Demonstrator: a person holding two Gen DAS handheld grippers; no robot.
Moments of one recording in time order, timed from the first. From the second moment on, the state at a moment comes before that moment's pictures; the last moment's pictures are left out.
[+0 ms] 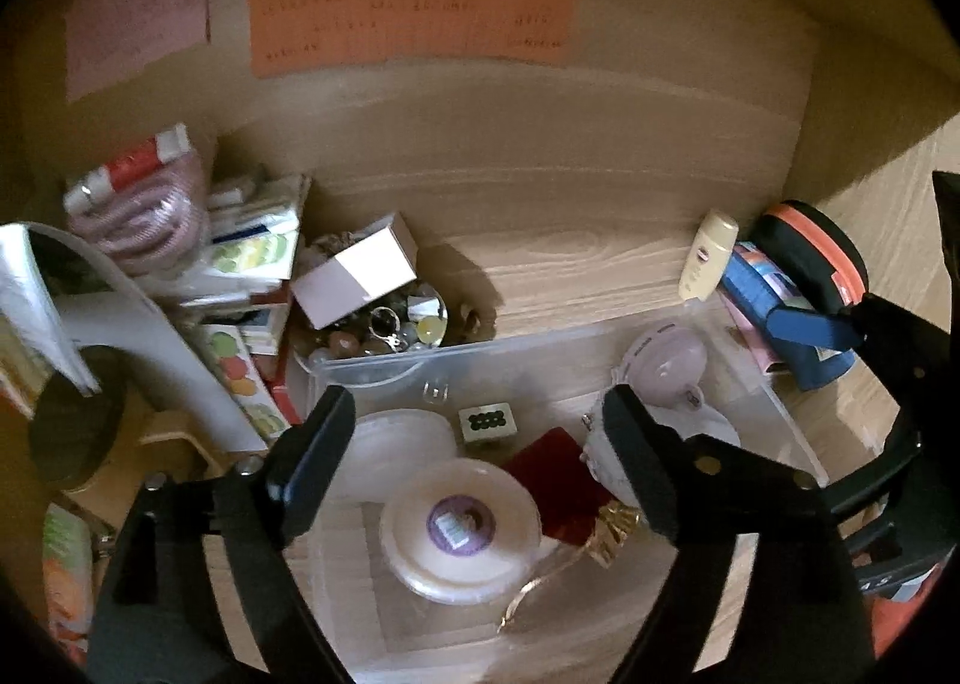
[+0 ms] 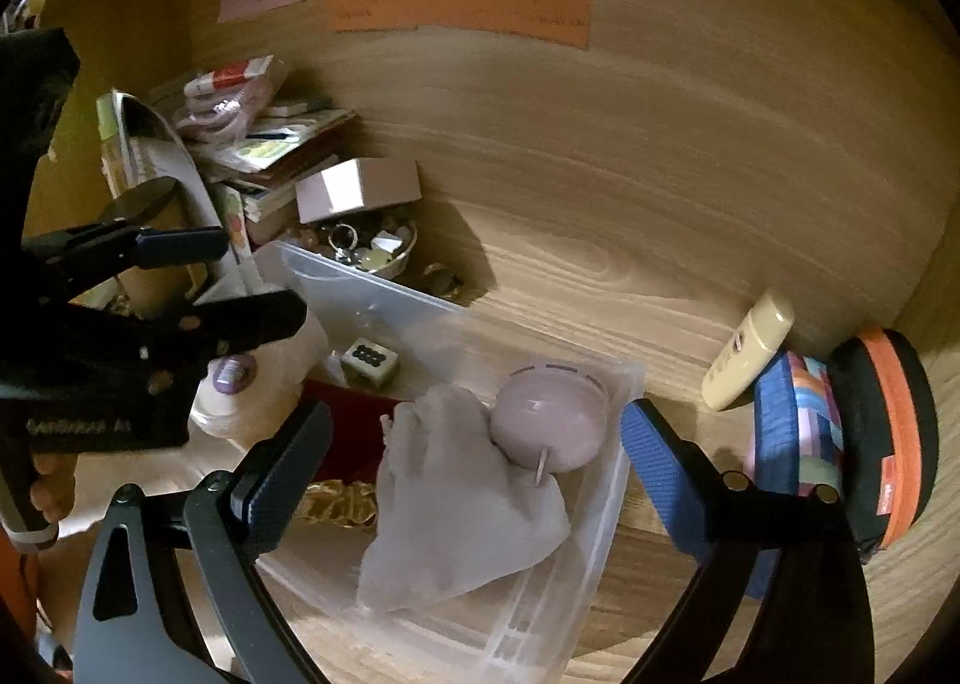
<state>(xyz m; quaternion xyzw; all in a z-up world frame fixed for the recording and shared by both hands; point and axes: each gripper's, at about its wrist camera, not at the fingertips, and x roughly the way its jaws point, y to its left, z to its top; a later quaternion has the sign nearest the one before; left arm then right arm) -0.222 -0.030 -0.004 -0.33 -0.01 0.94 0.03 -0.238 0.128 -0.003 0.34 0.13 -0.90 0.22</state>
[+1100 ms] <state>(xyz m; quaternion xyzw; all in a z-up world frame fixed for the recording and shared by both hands) -0.072 -0.048 -0.008 -0.33 -0.02 0.94 0.01 -0.077 0.149 0.003 0.31 0.07 -0.92 0.22</state>
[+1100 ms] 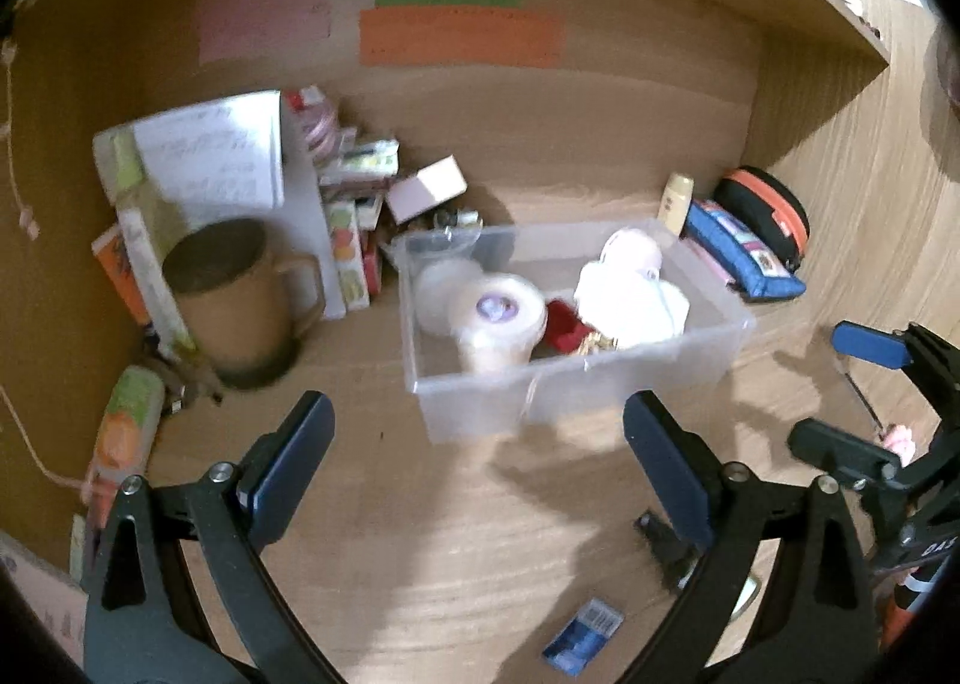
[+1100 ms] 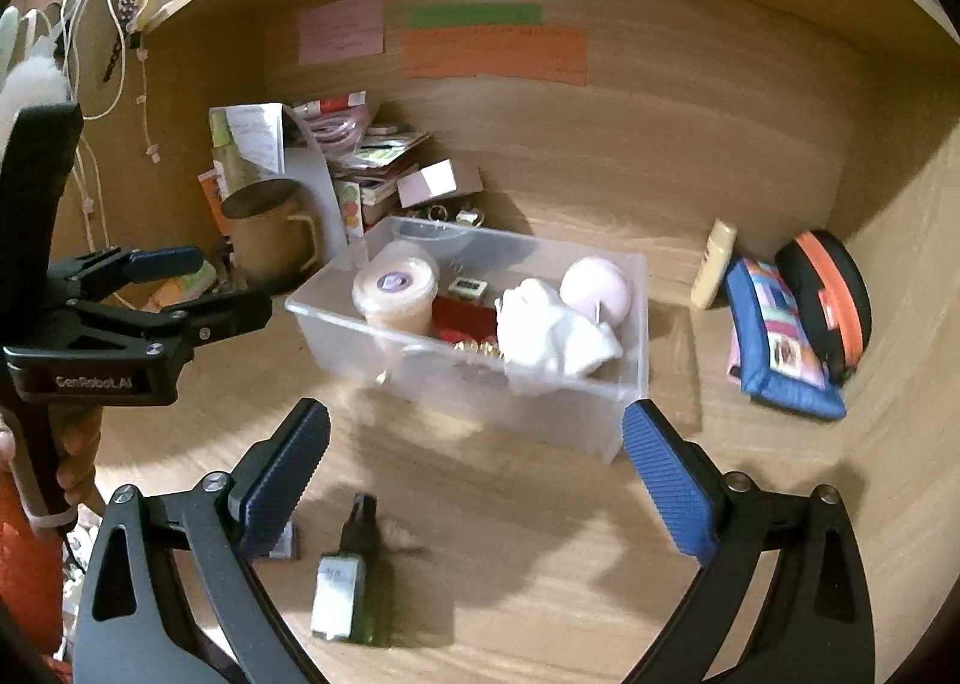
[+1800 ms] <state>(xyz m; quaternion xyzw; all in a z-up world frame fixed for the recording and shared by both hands) -0.009 -0.043 -0.076 -0.37 -0.01 0.93 0.05 -0.022 0.145 -0.056 0.35 0.02 -0.91 0.22</state>
